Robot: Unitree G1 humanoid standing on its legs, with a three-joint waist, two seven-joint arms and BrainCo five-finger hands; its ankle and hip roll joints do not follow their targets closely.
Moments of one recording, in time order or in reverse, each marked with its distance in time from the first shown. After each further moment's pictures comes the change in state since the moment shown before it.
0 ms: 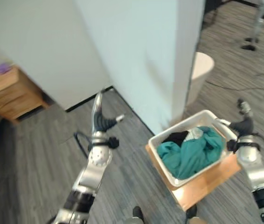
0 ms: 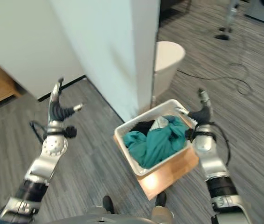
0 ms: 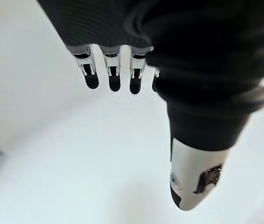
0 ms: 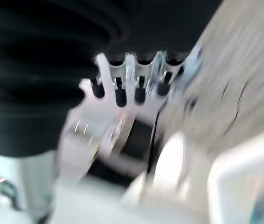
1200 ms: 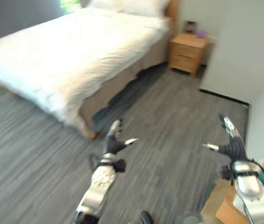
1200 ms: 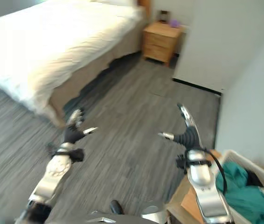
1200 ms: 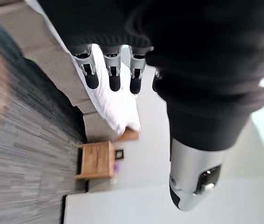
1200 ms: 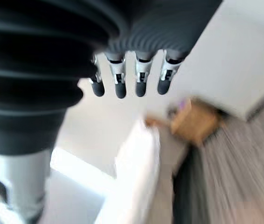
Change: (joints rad) left arm -0.079 0.015 -0.178 0.048 -0.257 -0.034 -0.239; right arm 0.314 0.045 -0.075 -0.408 -0.072 0.017 0.195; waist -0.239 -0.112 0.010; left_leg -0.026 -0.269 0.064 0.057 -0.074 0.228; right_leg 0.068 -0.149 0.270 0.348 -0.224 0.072
